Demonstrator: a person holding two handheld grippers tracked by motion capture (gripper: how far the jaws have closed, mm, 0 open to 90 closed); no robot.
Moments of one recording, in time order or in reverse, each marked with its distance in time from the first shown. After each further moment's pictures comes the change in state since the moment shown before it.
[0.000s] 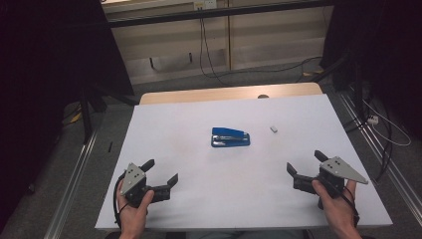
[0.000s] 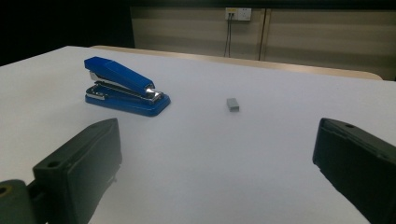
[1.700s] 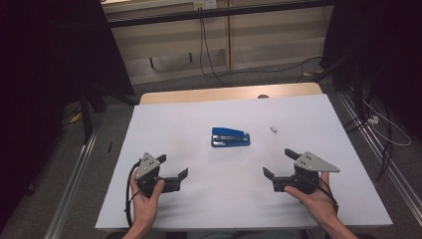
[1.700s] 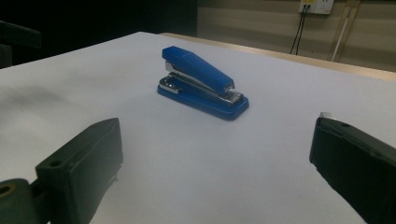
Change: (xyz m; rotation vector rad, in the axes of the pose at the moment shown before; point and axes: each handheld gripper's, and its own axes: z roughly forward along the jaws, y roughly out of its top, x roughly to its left) left arm -0.001 0.007 0.038 0.119 -0.055 -0.016; right arm 0.033 0.005 0.036 0.042 0.263 -0.074
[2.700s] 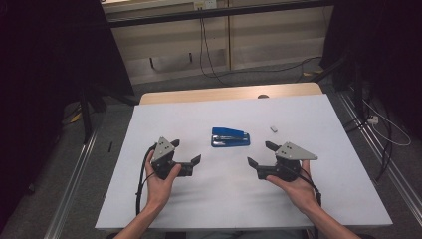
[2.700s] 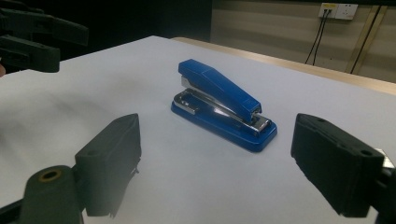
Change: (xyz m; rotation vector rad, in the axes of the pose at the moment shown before) left arm 0.001 0.028 0.048 -0.036 -0.058 0.080; right arm 0.011 0.017 0.044 -0.005 0.049 -0.024
